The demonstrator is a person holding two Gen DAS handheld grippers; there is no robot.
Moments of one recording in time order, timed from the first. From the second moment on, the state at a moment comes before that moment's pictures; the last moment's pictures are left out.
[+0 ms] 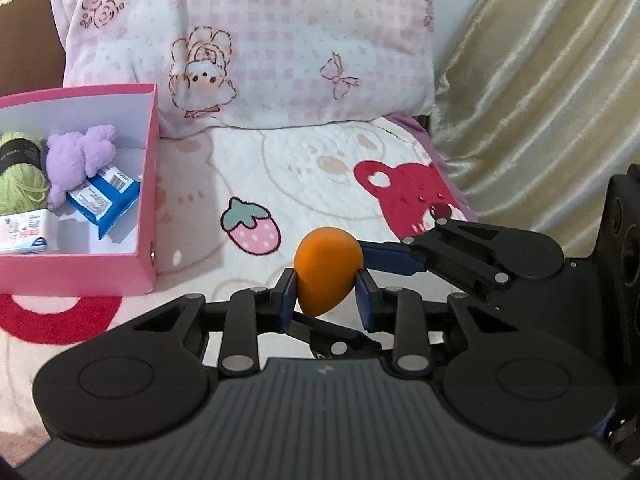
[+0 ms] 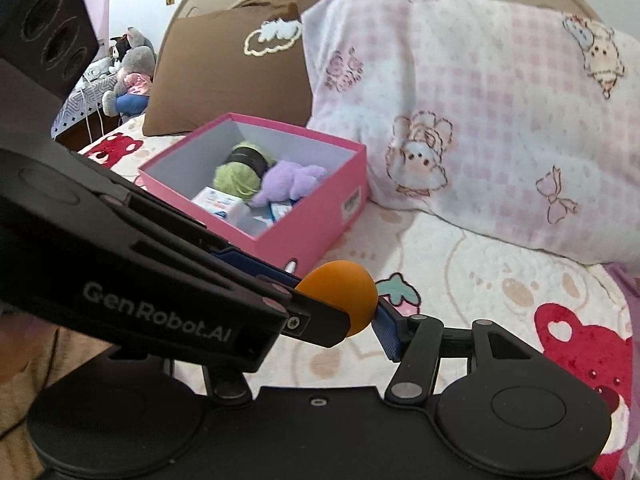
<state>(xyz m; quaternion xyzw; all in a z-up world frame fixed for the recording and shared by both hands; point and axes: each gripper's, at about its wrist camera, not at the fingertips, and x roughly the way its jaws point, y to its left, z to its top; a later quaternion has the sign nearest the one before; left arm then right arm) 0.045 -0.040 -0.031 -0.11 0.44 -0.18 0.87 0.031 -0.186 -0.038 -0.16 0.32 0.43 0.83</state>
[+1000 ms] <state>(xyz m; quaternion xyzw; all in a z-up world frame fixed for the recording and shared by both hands) 0.009 0.043 0.044 -0.13 0.41 -0.13 0.89 -0.011 -0.110 0.036 -0.18 0.29 0.46 0.82</state>
